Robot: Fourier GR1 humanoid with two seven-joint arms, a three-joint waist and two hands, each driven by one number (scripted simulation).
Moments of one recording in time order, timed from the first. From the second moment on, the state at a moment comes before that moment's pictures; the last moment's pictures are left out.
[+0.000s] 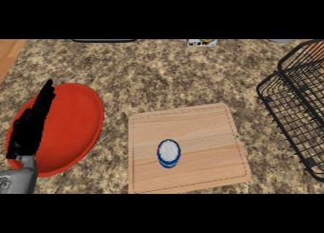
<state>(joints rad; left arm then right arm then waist) -0.12 0.24 0.12 -1.49 -0.19 0.03 0.06 -0.80 -0.34 -0.61 -1.11 1.50 -0.04 1.07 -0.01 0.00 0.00</state>
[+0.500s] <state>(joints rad) -0.13 0.24 0.12 -1.47 -0.21 0.03 0.06 -0.70 -0.28 -0.60 -1.38 1.57 -0.16 1.05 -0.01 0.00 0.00</state>
